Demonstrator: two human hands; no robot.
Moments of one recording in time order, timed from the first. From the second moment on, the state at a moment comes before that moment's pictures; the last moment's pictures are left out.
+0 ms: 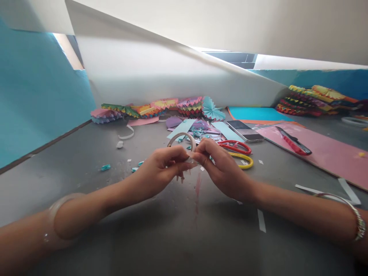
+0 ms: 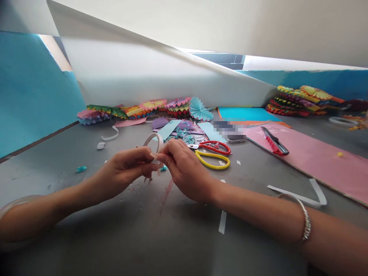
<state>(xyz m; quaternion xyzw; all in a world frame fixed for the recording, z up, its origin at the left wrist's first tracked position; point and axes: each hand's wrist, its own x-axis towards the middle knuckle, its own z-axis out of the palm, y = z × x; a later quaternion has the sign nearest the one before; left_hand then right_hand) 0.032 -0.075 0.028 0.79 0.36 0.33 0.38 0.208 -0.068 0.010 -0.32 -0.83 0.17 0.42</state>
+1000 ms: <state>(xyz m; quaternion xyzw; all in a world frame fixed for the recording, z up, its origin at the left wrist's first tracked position) 0.023 -0.073 0.023 0.90 0.35 0.25 0.10 0.215 -0.056 0.000 -0.23 -0.90 -0.16 0.33</state>
